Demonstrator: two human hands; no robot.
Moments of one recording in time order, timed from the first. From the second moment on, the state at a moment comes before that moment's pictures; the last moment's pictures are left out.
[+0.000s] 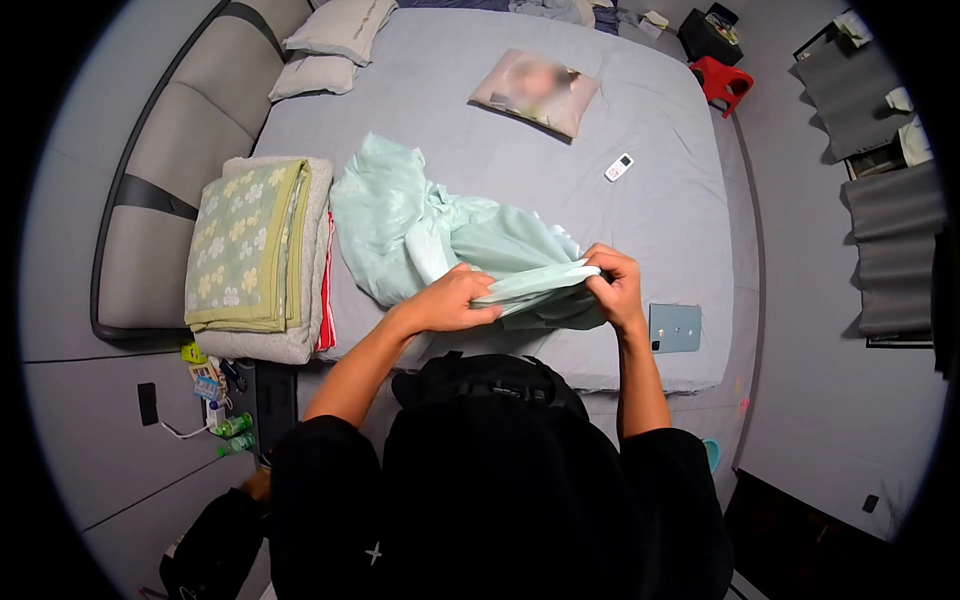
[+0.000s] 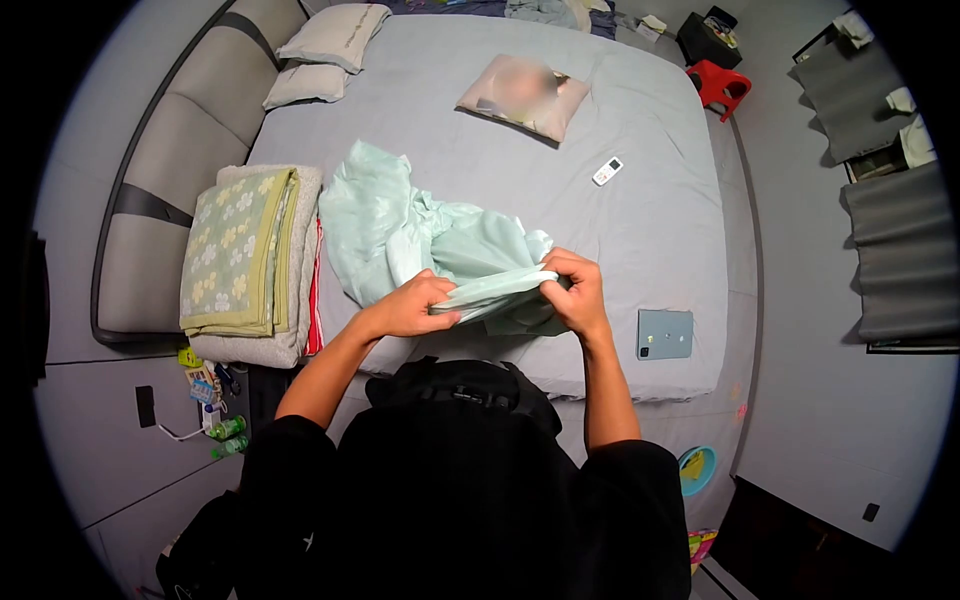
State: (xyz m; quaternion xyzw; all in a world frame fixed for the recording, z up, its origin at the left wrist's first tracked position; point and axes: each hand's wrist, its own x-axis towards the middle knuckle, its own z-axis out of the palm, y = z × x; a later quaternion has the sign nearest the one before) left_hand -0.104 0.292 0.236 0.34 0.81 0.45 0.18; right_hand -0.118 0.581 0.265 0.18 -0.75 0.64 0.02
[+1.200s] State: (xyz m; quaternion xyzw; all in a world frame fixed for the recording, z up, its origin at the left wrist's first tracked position) left_hand -0.120 0.083 0.134 -0.16 0.98 -0.01 0.10; right_hand -0.174 0.799 0.233 -0.31 -0.61 0.72 0.10
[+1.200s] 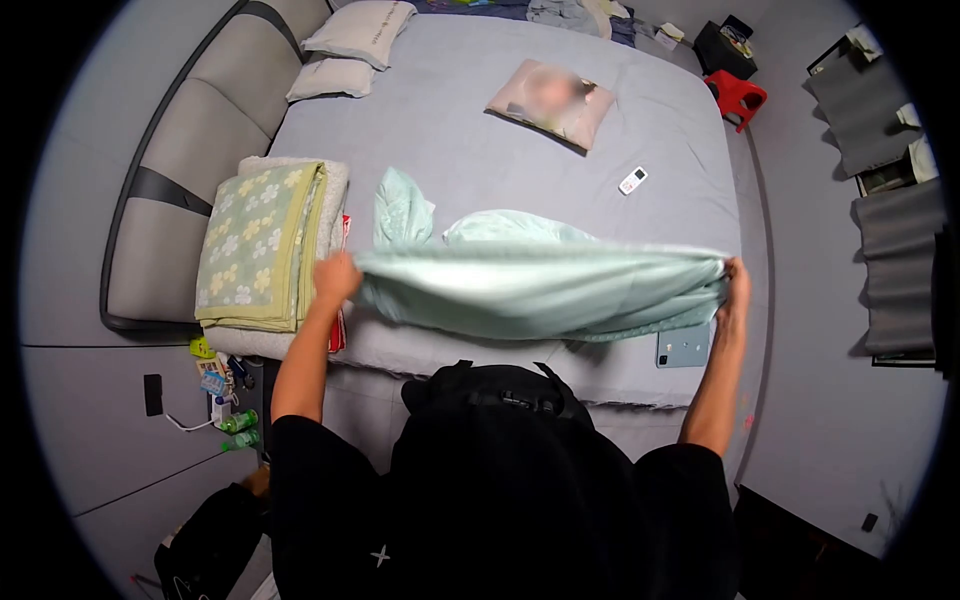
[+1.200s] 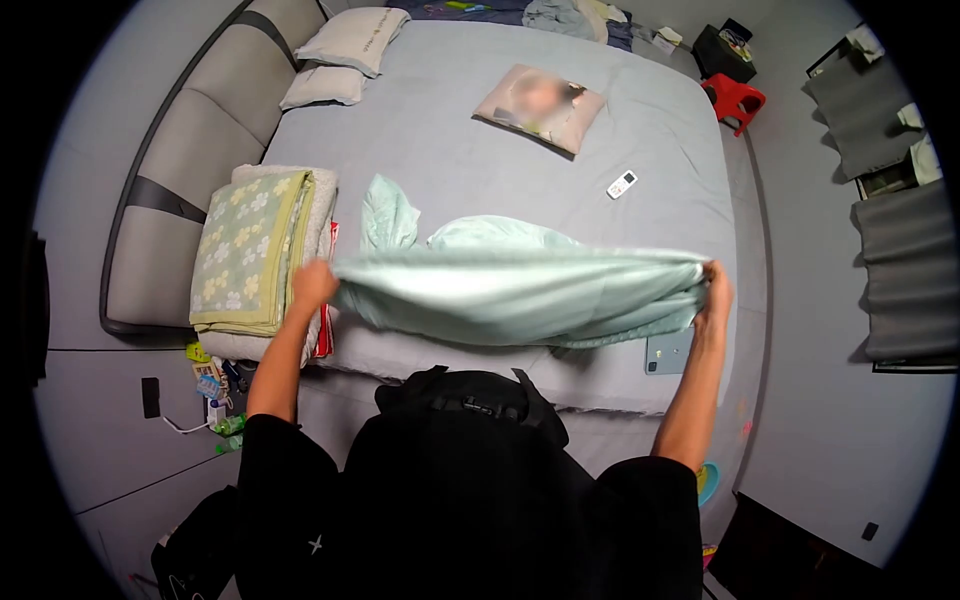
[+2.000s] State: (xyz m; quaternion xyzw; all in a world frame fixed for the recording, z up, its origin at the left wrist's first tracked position) left_hand -0.024 0.297 0.143 0.05 0.93 0.30 0.20; right_hand -0.073 0.537 0.132 0.24 -0.91 0.30 -0.13
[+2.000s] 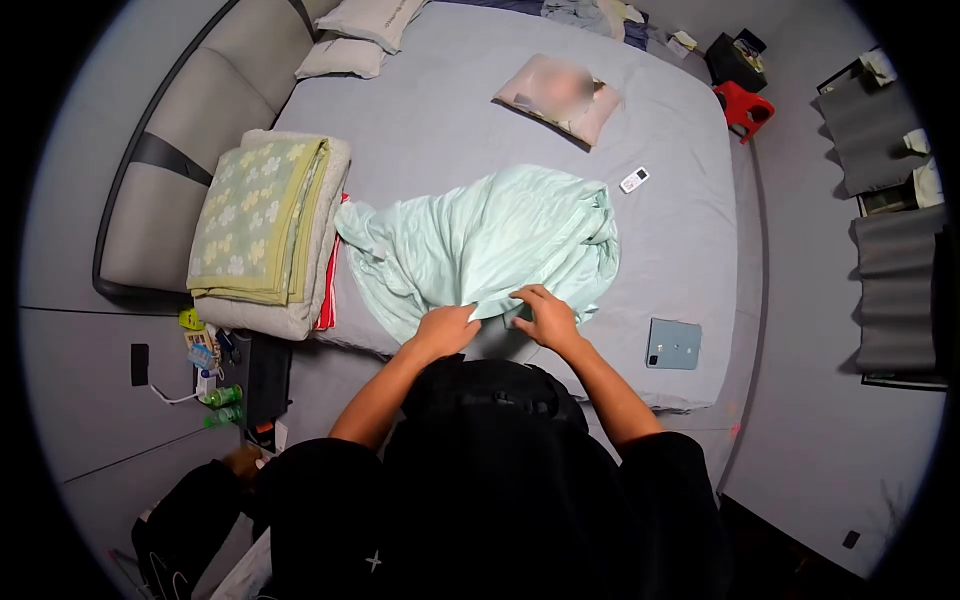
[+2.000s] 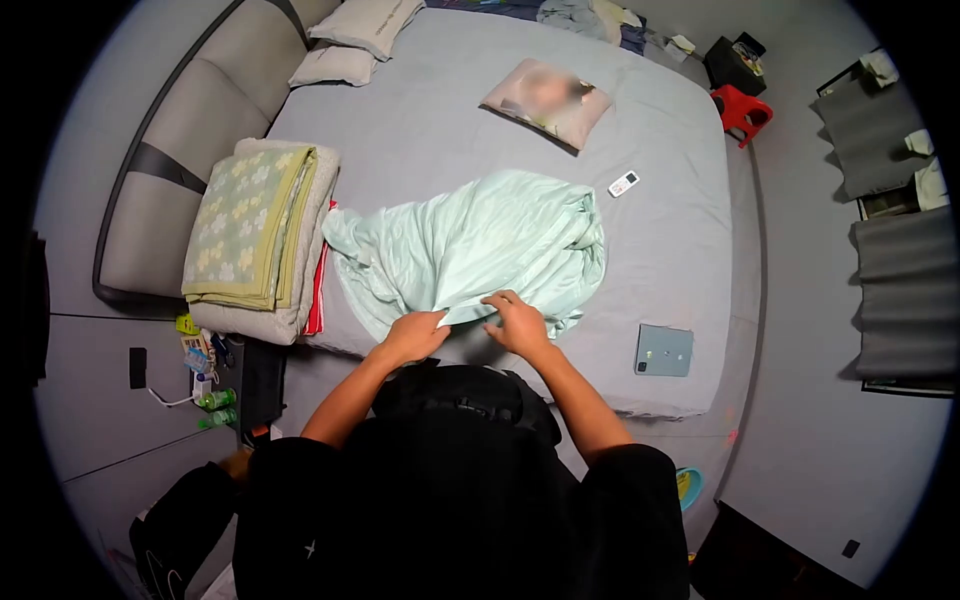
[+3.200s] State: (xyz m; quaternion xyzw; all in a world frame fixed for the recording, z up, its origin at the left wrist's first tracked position) left_hand -0.062 0.215 0.212 0.15 0.87 0.45 0.13; right_hand -0.182 0.636 0.231 0.09 -0.72 0.68 0.03
